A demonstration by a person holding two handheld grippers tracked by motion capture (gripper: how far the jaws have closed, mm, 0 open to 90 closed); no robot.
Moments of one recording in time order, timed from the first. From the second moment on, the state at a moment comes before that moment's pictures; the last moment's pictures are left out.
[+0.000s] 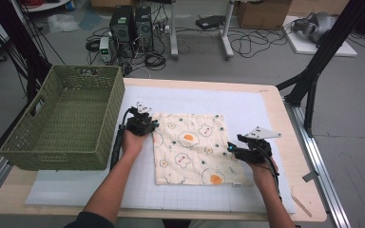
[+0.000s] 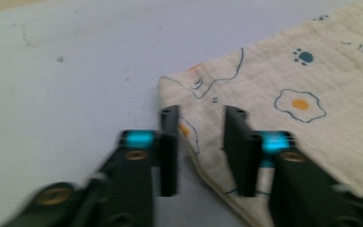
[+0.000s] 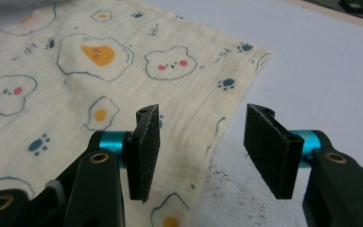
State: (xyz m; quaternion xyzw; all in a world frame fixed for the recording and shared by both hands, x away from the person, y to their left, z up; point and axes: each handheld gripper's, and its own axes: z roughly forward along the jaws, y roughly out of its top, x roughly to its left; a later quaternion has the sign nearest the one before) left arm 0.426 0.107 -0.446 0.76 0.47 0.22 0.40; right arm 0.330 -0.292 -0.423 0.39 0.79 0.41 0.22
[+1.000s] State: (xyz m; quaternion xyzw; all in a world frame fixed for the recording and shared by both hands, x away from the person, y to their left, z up) left arm 0.388 0.077 -0.446 0.81 0.40 0.17 0.39; right arm 0.359 -0.288 -0.434 0.45 0.78 0.37 0.24
